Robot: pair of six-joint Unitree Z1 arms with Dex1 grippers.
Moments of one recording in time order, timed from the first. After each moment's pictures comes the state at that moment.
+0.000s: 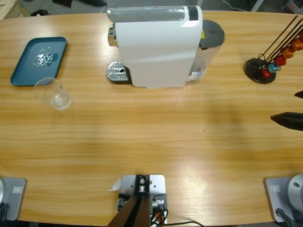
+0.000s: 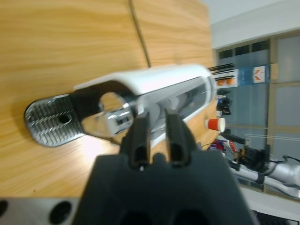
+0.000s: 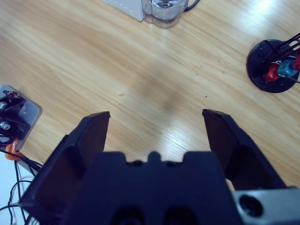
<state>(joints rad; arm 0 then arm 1) -0.43 1.75 -1.39 0.37 -0.57 -0.69 0.73 0.97 -0.88 0.84 -0.05 0.14</state>
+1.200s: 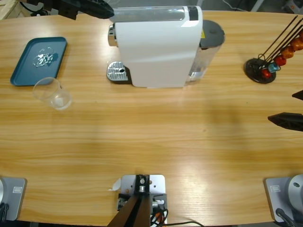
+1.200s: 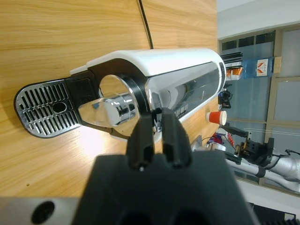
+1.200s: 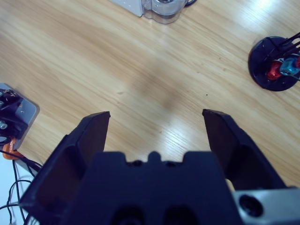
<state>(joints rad) -0.45 1.76 -1.37 0.37 -0.61 -0.69 0.73 1.00 -0.88 0.84 -0.05 0.14</state>
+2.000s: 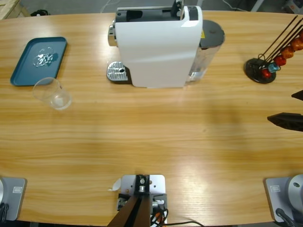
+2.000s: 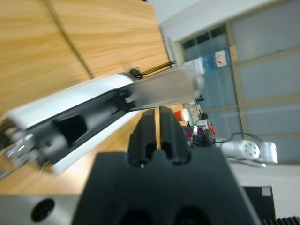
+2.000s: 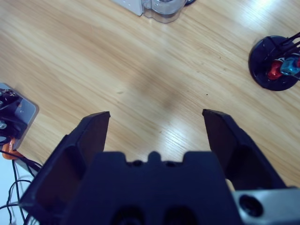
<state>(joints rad) -0.50 1.79 -1.71 0.43 -0.70 -0.72 0.73 1.00 -0.88 0.84 -0.05 0.14</state>
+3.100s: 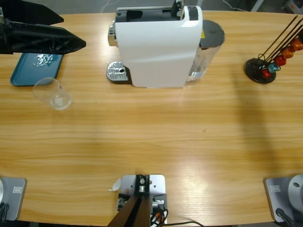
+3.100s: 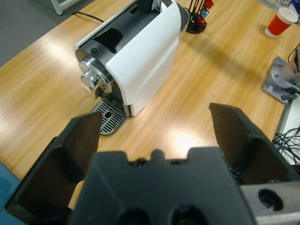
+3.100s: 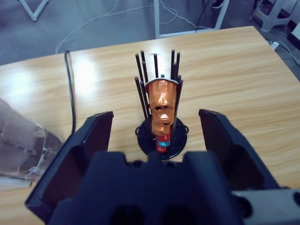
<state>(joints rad) -0.76 1.30 -1.09 0.38 -0.20 0.00 0.24 1.12 -0.49 -0.13 -0.31 0.22</state>
